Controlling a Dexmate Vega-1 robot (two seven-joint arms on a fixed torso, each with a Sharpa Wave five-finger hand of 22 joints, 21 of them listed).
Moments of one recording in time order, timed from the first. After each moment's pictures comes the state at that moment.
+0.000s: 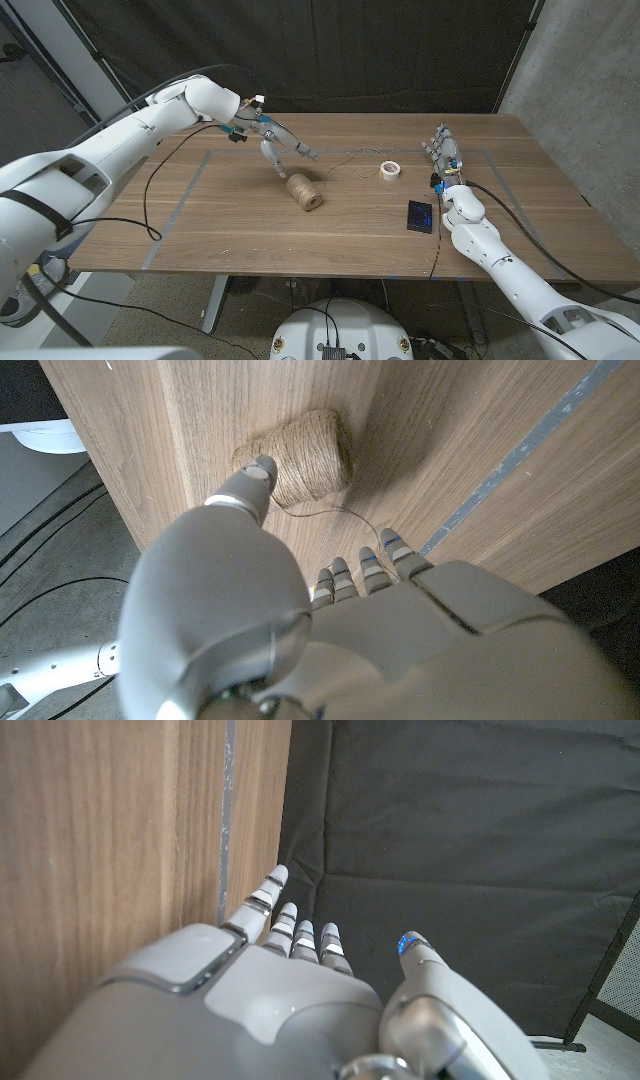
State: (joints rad) left arm 0.12 0.74 0.83 -1.20 0.26 -0.75 -0.98; left_hand 1.16 0.03 0.42 -0.16 0.28 -0.07 0.04 0.20 0.19 -0.07 -0.02 0.24 0.37 -0.03 0.04 0.20 0.22 0.05 0.05 0.20 0.19; right arm -0.87 -0.39 -0.31 -1.26 0.65 0.37 -0.19; right_hand 0.20 0.12 0.34 0.06 0.20 0.00 -0.01 0.18 0.20 -0.07 0.07 0.18 0.20 0.01 0.04 0.19 0.21 0.29 0.04 0.19 0.17
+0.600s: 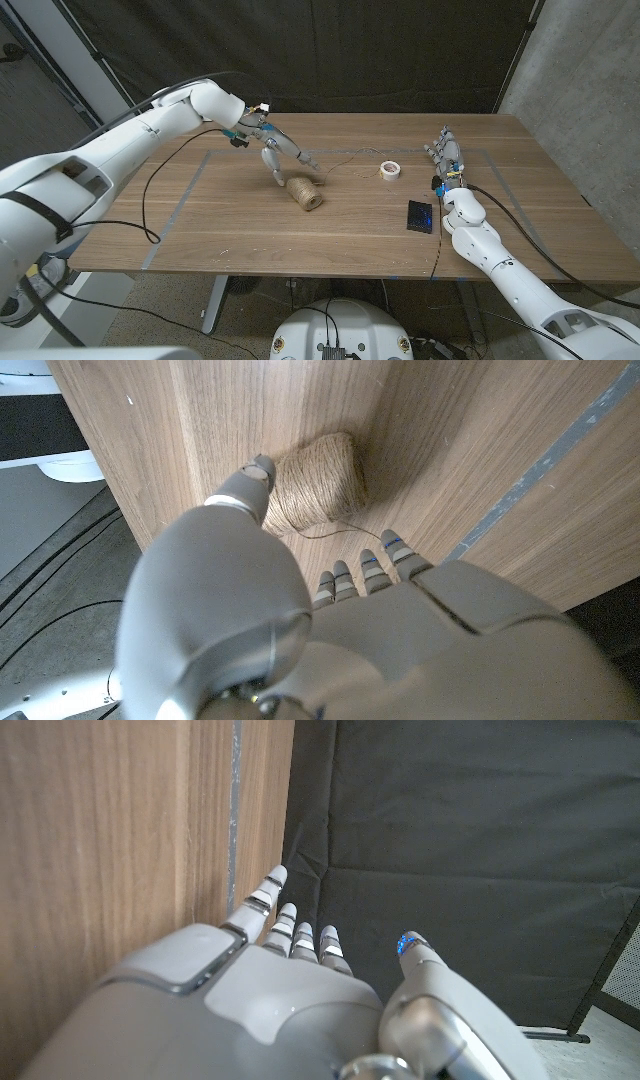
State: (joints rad) left arm 0.13 0.75 0.84 -1.22 0.28 -0.76 -1.00; left_hand 1.16 0.03 0.40 -0.15 0.27 -0.08 0.05 0.20 0.19 -0.08 -0.02 0.25 0.38 -0.03 0.05 0.20 0.22 0.04 0.05 0.20 0.19; right arm -0.88 -0.39 -0.30 -1.27 0.65 0.37 -0.21; right_hand 0.20 0.12 0.34 0.06 0.20 -0.03 -0.01 0.18 0.20 -0.09 0.07 0.18 0.20 0.00 0.05 0.19 0.21 0.28 0.05 0.19 0.17
